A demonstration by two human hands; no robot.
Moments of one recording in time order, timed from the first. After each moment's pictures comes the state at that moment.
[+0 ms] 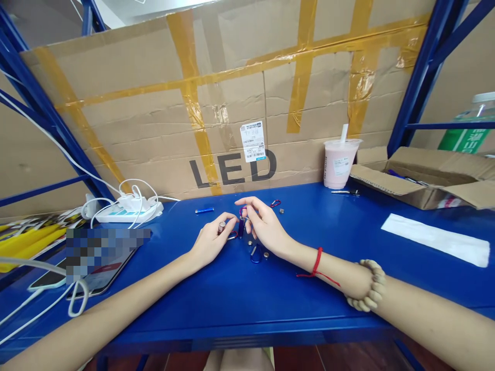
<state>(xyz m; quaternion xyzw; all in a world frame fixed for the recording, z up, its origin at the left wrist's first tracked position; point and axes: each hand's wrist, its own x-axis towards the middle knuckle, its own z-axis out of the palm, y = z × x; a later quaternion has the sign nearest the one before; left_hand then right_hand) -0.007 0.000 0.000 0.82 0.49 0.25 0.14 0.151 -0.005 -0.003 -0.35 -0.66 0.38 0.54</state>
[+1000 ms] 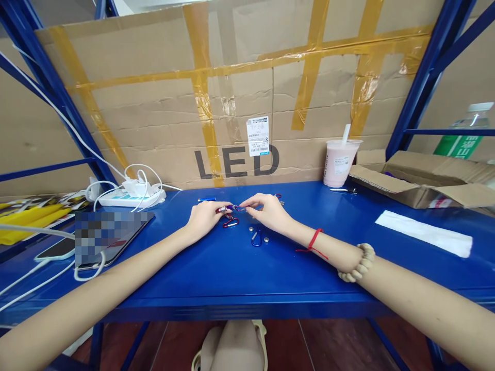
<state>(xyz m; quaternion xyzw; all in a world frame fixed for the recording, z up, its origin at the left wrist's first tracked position) -0.028 0.030 -0.005 0.84 0.50 0.21 -0.06 0.170 0.017 -0.013 -0.44 -0.78 0.18 0.42</state>
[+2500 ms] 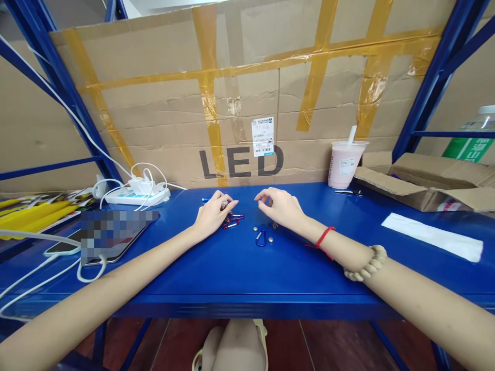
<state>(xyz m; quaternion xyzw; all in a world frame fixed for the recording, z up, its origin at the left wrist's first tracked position) -0.021 0.026 -0.008 0.80 0.52 0.31 0.02 0.184 0.016 -0.003 -0.54 -0.77 -0.03 0.33</state>
